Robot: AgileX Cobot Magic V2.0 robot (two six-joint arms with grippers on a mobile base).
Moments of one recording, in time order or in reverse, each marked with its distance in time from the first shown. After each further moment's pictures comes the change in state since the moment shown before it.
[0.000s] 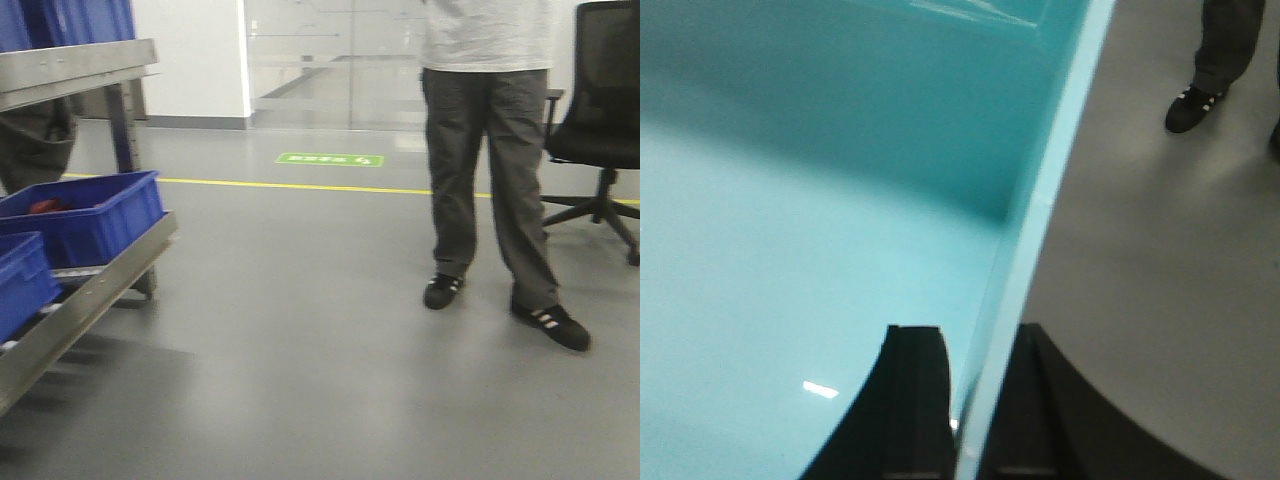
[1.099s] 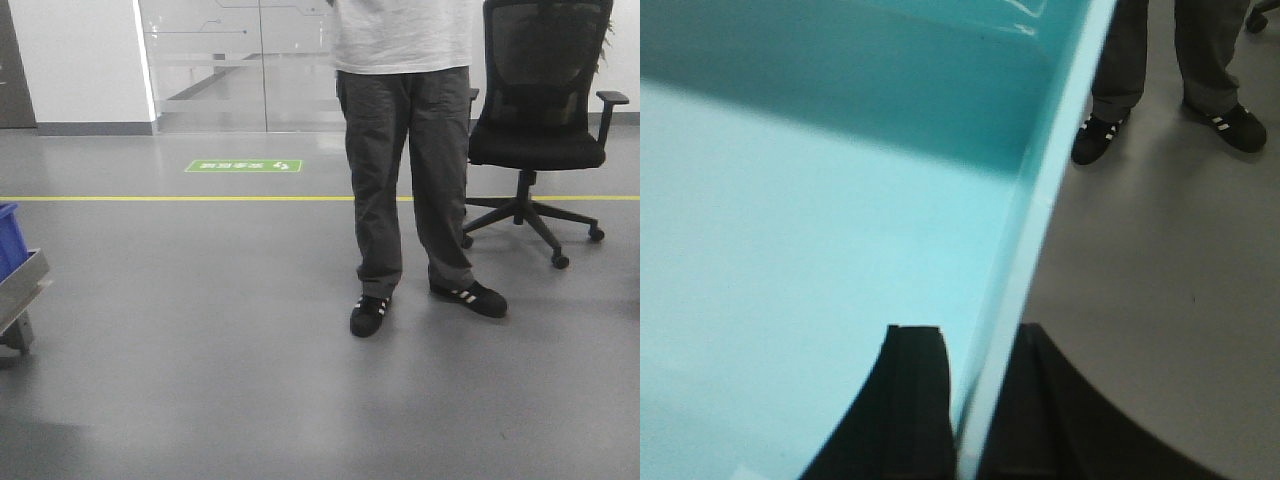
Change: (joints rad) left arm 0.000 0.000 0.000 0.000 0.000 0.000; right arm 0.000 0.000 0.000 0.000 0.000 0.000
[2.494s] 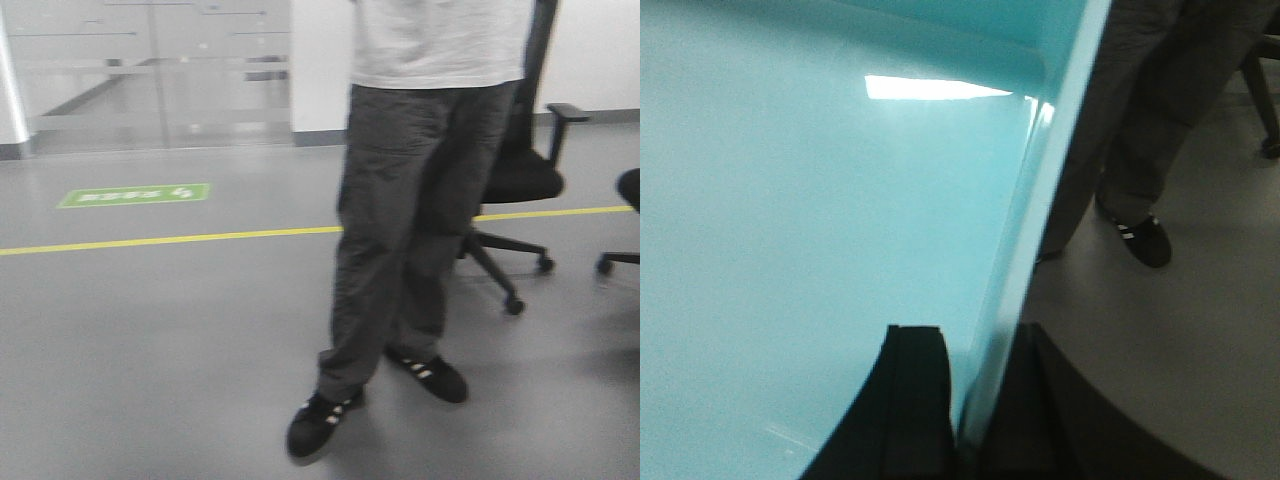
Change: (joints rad) left arm 0.000 0.000 0.000 0.002 0.000 0.000; right arm 0.000 0.004 0.000 0.000 -0.017 0.000
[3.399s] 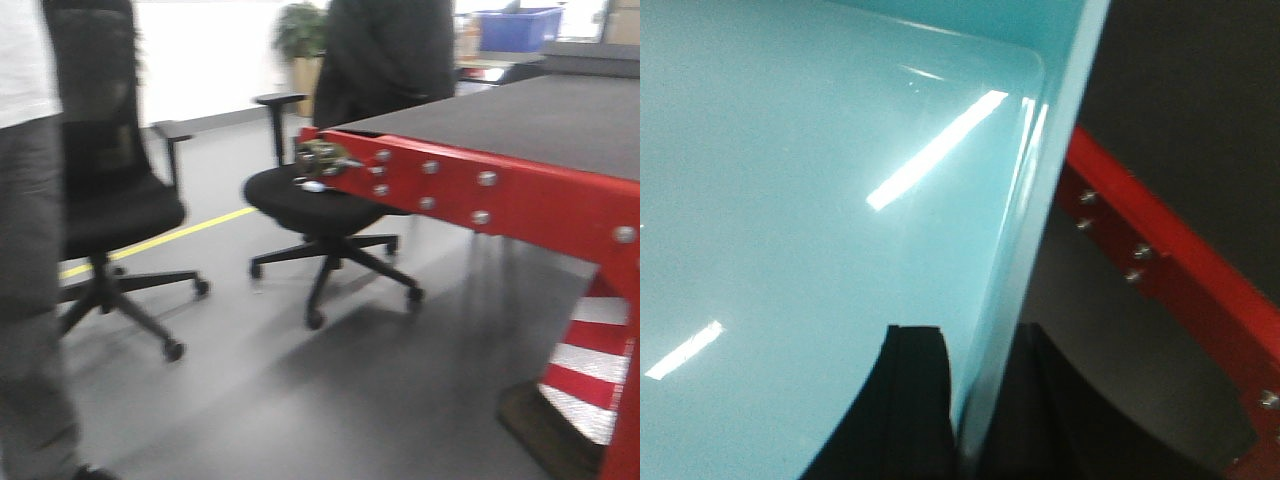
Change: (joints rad) left arm 0.000 0.000 0.000 0.000 0.000 0.000; right arm 0.000 0.002 0.000 0.000 -0.005 -0.002
